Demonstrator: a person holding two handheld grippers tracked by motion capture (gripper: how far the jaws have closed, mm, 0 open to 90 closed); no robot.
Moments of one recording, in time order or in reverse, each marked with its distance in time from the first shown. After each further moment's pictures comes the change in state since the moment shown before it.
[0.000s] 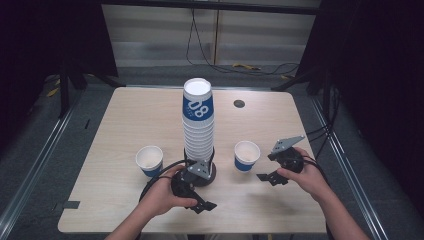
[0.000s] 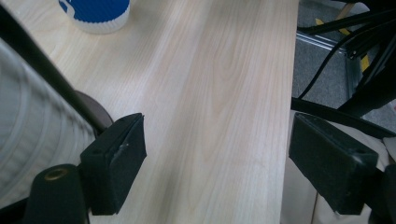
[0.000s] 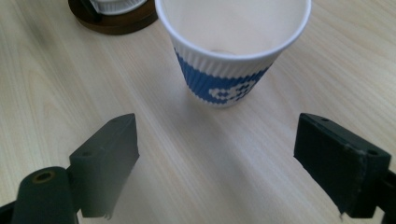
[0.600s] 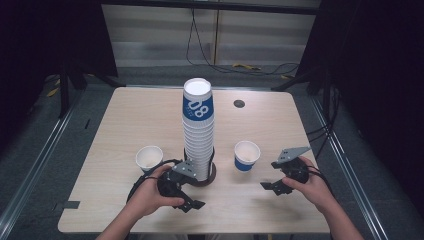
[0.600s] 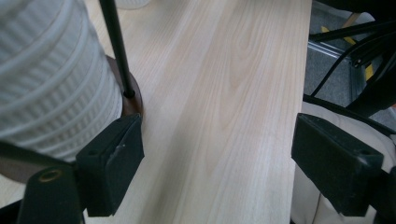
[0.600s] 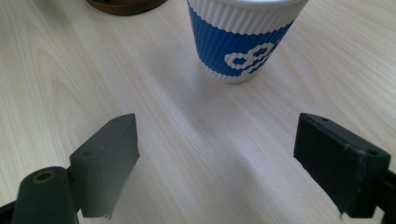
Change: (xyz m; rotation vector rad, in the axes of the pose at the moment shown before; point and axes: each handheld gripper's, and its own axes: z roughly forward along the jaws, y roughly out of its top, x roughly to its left) left arm 0.011 -0.028 -0.015 -0.030 0.022 -0.050; right arm 0.010 -0.026 -0.002 -0.029 0.004 0.009
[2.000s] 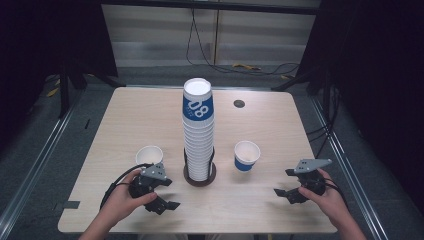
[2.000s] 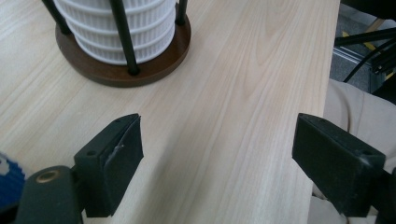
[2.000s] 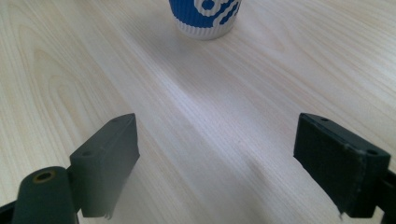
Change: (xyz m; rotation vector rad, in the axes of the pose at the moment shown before) left arm 0.015 -0.060 -0.034 -0.035 0.067 -0.067; right arm -0.006 -0.051 -0.019 -0.061 -0.057 0.055
